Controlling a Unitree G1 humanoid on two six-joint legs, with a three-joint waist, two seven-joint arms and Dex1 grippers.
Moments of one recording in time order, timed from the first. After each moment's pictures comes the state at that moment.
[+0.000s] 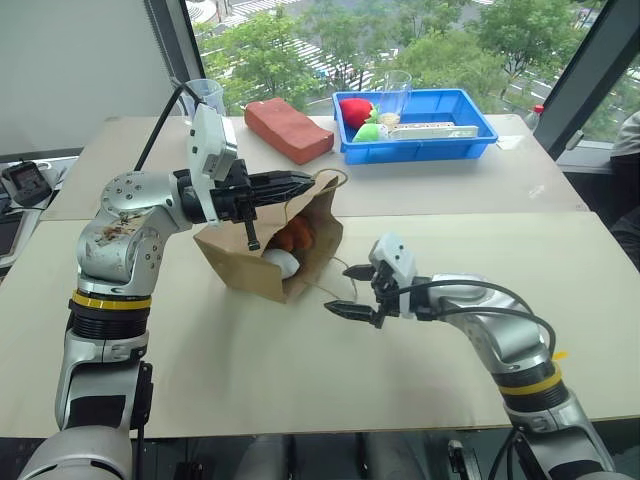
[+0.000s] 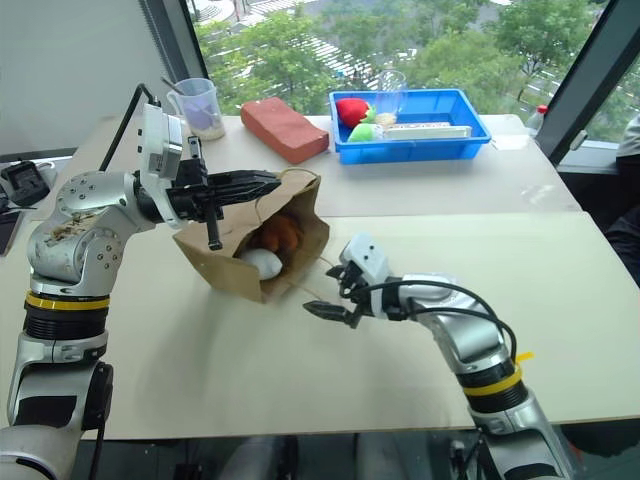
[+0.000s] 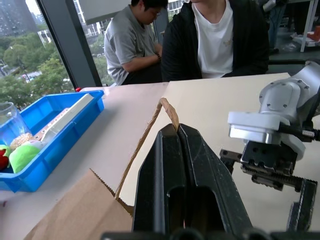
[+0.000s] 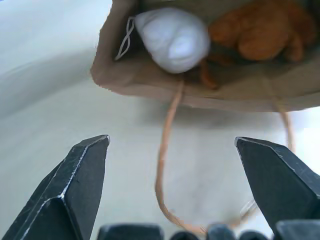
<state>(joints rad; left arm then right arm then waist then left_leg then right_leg) -0.78 0.60 0.03 -0.02 -0.51 0.43 -1.13 -0.47 -0.45 0.26 -0.24 0.31 0.75 0.80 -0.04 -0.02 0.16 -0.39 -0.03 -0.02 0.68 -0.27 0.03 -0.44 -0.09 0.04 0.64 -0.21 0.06</state>
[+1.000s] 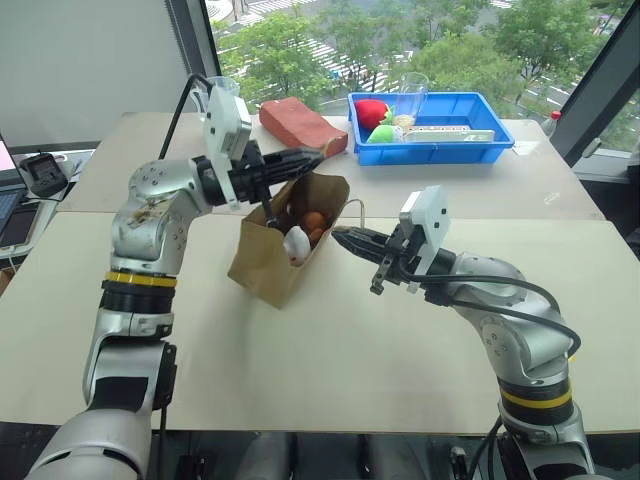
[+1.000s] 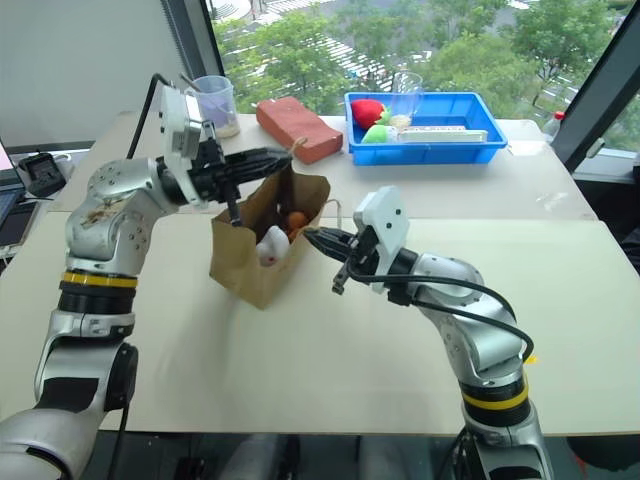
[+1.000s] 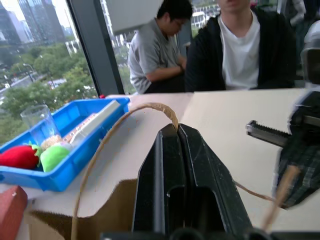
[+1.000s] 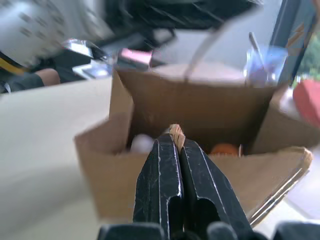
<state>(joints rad) -0.97 0.45 0.02 0.27 -0.44 0.28 -1.09 -0.47 -0.37 0.03 -0.53 0.46 0.69 0.64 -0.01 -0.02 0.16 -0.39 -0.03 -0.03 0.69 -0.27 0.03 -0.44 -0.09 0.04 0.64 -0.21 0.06</state>
